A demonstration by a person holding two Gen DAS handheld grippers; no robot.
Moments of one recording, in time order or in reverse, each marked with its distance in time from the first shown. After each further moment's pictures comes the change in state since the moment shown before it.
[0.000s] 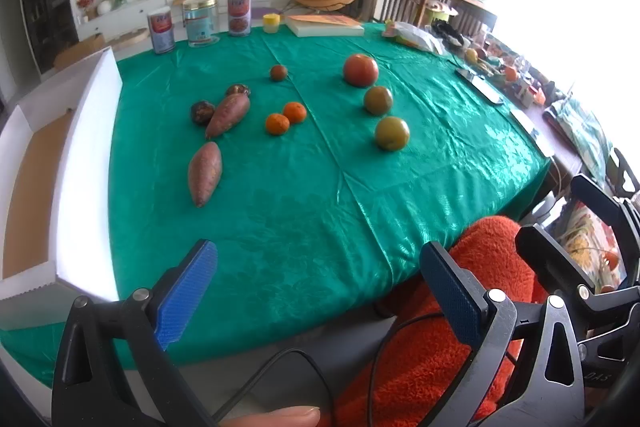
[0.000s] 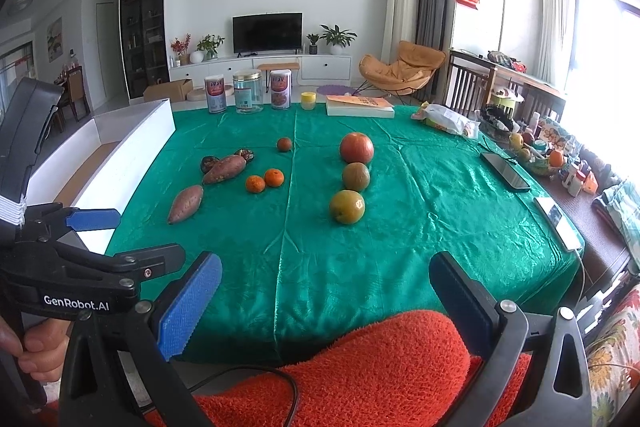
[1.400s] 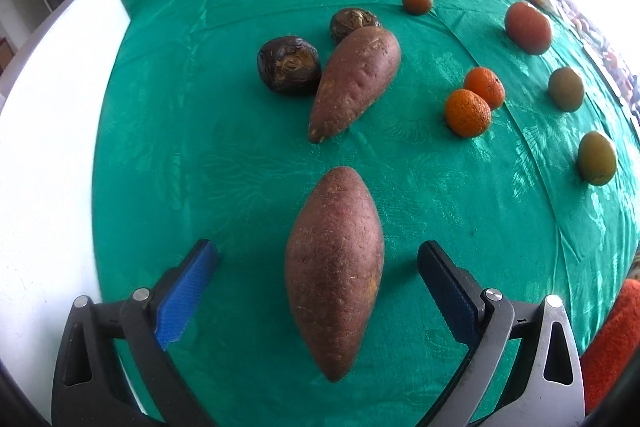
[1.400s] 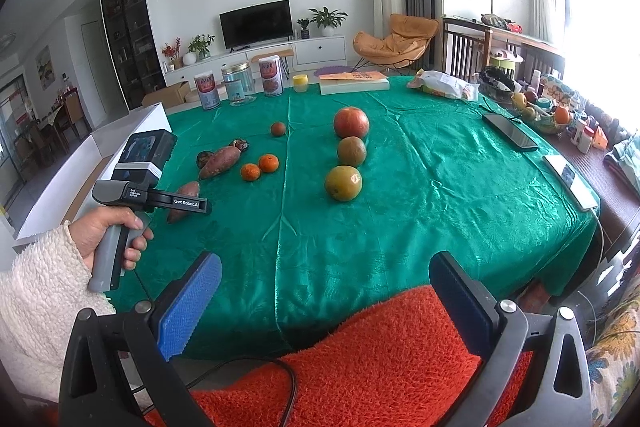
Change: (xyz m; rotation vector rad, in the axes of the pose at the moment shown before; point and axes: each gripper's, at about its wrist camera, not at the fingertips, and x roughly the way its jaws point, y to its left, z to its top) left arm 0.183 0.122 0.062 -0.059 0.232 0.186; right arm 0.013 -0.028 -0.010 0.134 0.080 0.052
